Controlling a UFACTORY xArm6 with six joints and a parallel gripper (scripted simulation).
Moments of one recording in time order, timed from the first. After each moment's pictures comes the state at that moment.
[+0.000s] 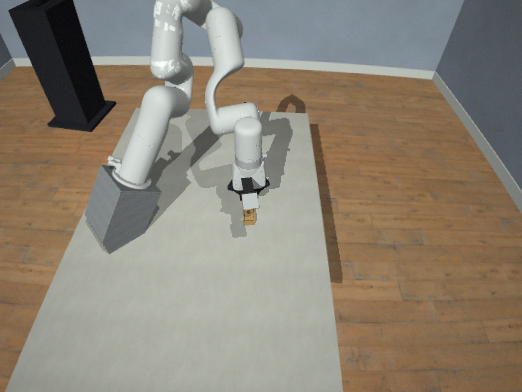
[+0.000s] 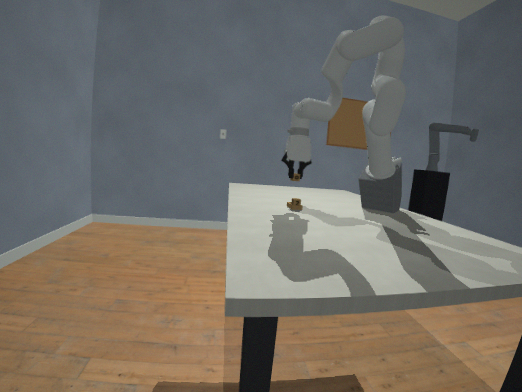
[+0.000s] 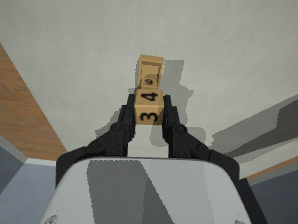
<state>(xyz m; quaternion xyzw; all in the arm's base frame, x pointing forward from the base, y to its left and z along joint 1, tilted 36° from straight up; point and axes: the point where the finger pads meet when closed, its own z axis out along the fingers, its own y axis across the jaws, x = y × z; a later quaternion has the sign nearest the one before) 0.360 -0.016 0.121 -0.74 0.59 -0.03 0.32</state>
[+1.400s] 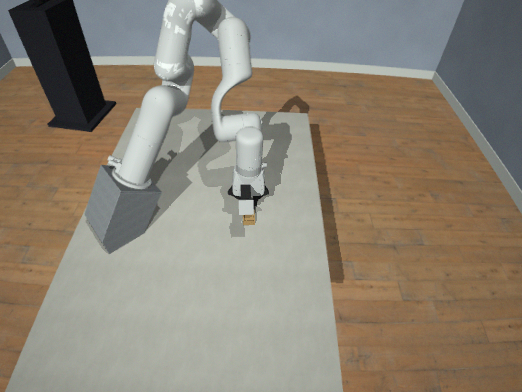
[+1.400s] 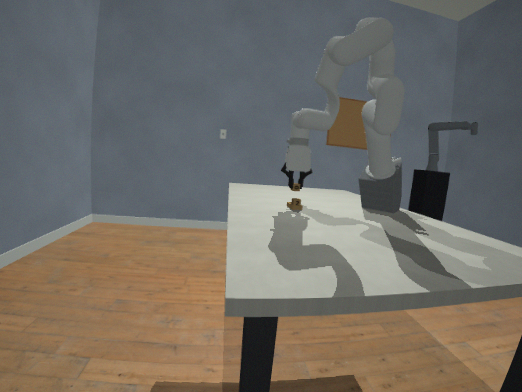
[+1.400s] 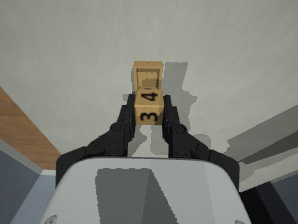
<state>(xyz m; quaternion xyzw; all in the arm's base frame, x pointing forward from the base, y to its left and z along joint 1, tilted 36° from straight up) 0.374 0.009 0.091 -0.71 0.63 -0.01 0.31</state>
